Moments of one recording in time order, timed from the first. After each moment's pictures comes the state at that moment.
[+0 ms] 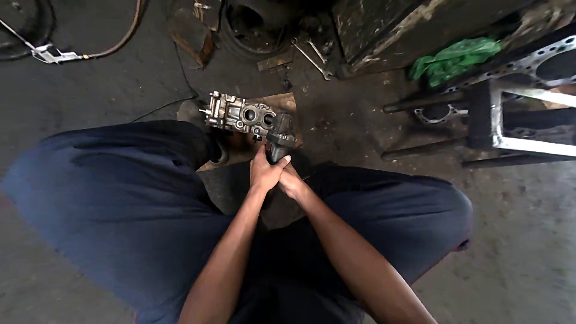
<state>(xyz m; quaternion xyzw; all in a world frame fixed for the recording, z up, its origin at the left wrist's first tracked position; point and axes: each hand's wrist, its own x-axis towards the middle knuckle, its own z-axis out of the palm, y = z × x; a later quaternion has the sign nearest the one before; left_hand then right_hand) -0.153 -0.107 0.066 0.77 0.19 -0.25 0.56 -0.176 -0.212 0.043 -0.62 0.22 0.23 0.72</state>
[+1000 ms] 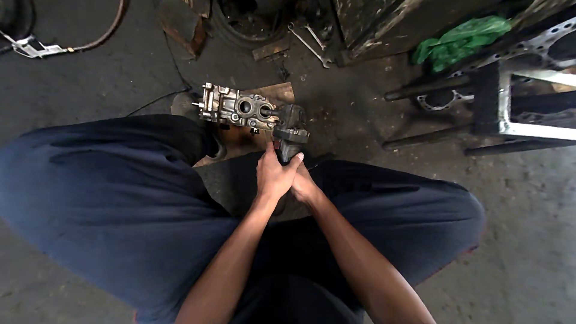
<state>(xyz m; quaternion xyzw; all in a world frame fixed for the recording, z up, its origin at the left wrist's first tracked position) -0.166 -0.126 0.120 0.79 0.17 -0.26 0.53 -0.192 -0.229 0.084 -0.63 0.23 0.20 0.72</state>
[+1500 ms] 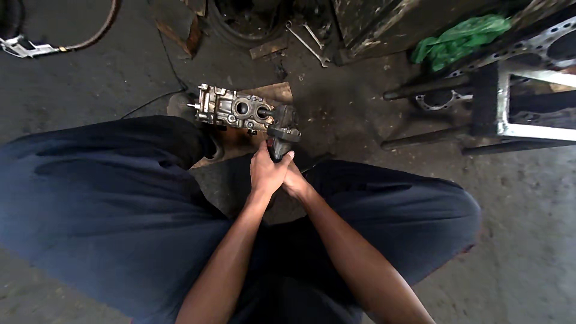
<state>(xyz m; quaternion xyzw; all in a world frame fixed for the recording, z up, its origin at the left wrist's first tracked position) -0.154 -0.122 0.096 0.80 0.18 -0.25 0.51 -0.182 -0.224 0.054 -0.59 0.22 0.22 0.74</state>
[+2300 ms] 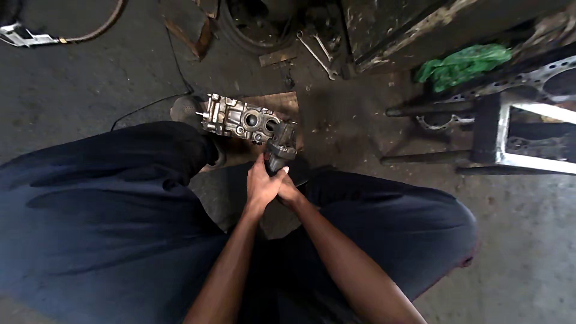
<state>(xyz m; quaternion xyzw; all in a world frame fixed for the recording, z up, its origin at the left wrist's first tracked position) -0.143 -0.098 0.065 0.78 0.19 -0.29 0.52 -0.173 -0.205 0.025 -0.63 0.22 0.24 0.70</state>
